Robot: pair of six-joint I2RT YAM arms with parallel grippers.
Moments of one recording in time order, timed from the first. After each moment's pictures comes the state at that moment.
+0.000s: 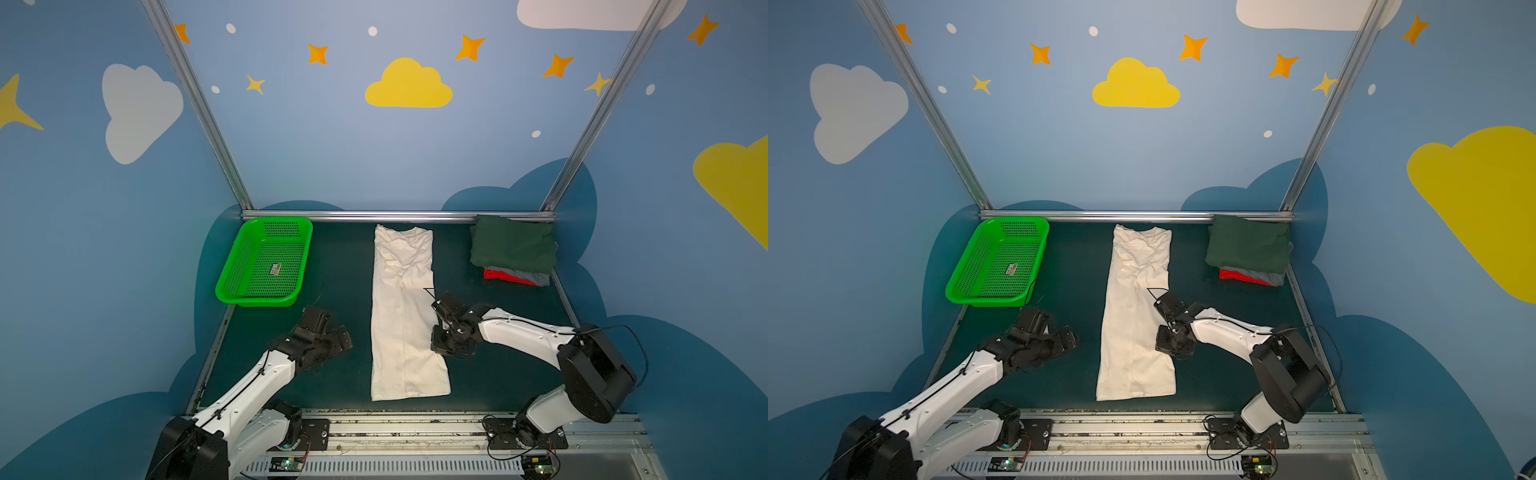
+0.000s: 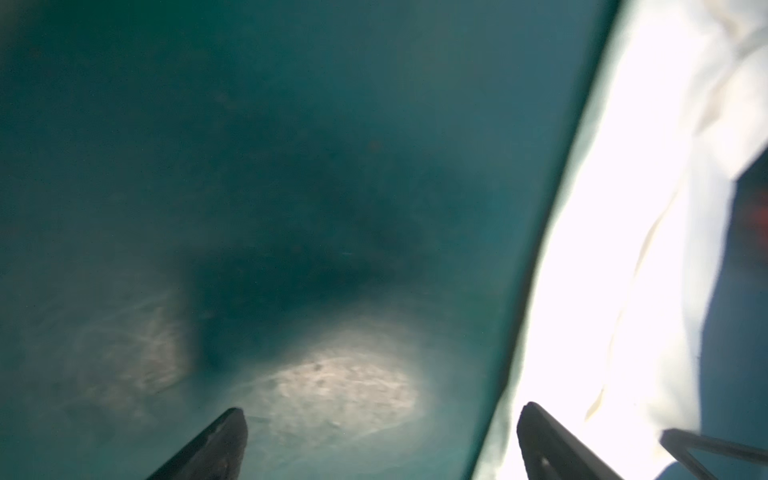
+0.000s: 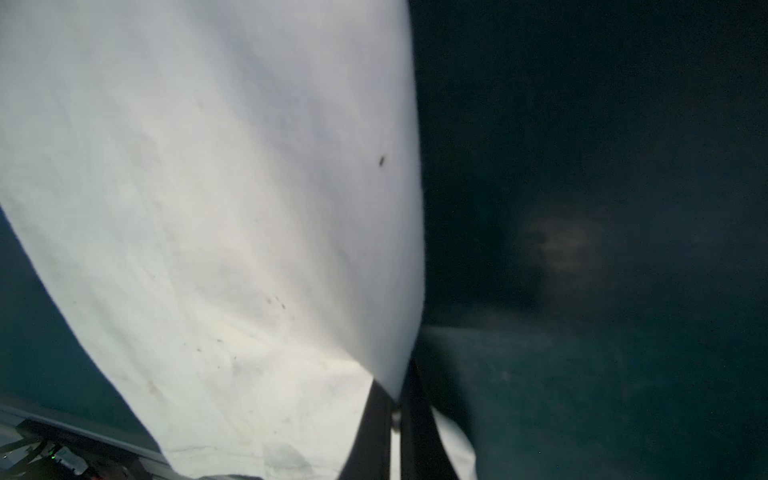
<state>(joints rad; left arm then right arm) -0.39 1.00 0.52 -0.56 0.07 -0.80 0.73 1.50 0.84 -0.68 -0.15 0.85</state>
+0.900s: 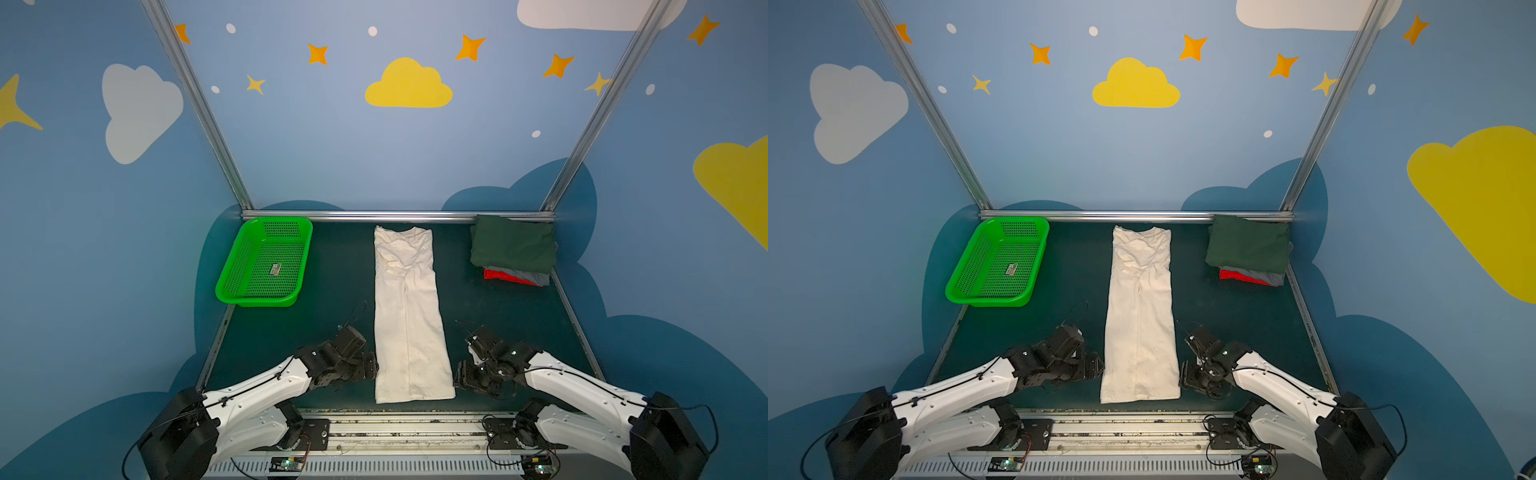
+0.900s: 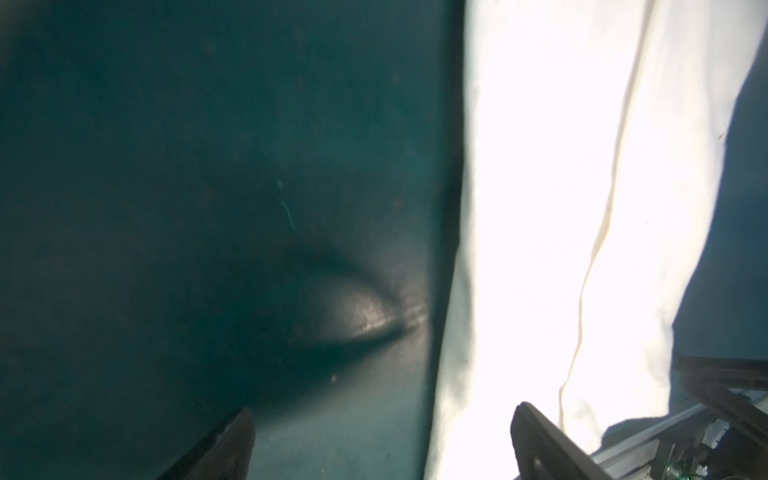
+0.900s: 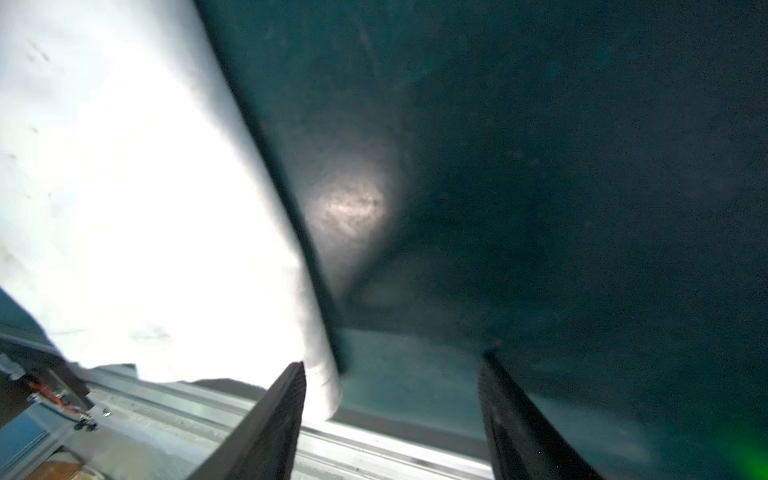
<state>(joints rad) -0.82 1.06 0.46 -0.50 0.09 -0.95 0.75 1.02 0.45 -0.76 -0.25 0.88</state>
